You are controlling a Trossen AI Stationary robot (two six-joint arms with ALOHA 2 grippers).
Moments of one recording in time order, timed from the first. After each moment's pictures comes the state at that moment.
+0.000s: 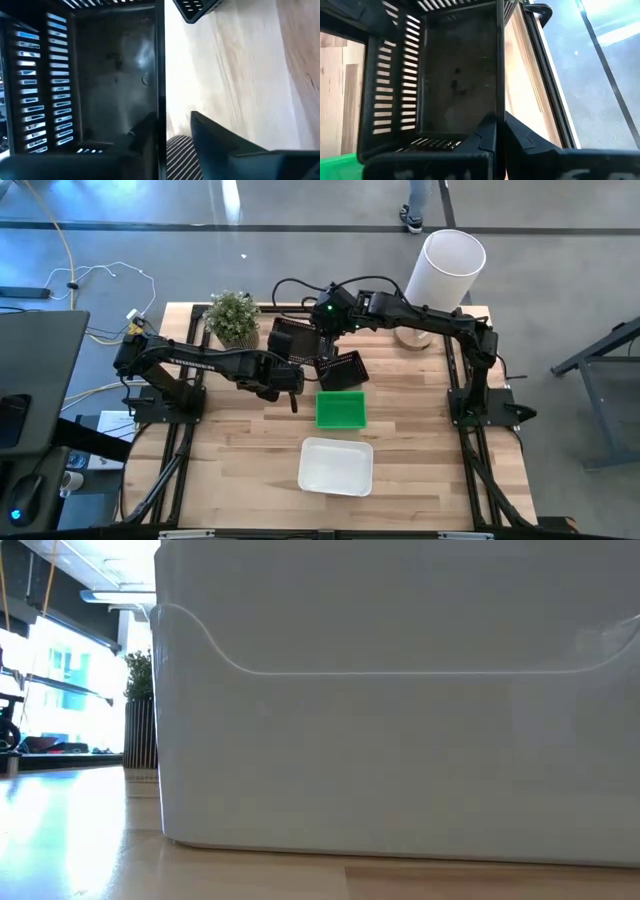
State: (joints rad) left arm 0.04 1.59 1.35 -1.09 -0.71 0.34; right arm -0.29 1.89 1.85 -0.80 0.06 -0.21
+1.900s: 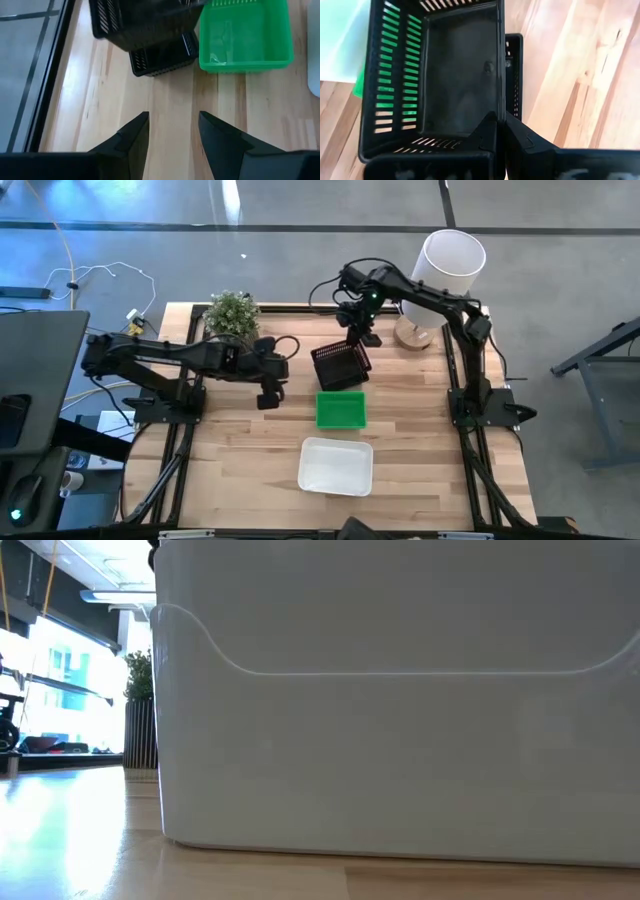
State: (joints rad) left arm 0.11 1.30 1.07 -0.72 -0.29 0.05; right arm -0.59 2.00 1.85 -1.27 -0.57 -0.90
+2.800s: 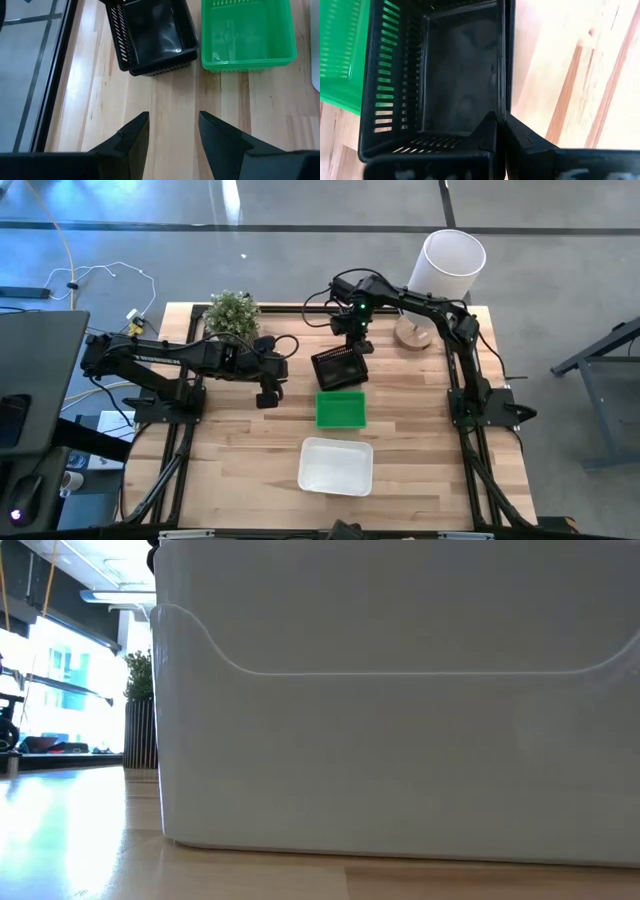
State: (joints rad) left arm 0.11 1.29 1.07 -0.72 -0.29 0.08; right arm -0.55 2.10 1.85 -1.24 -0.40 -0.80
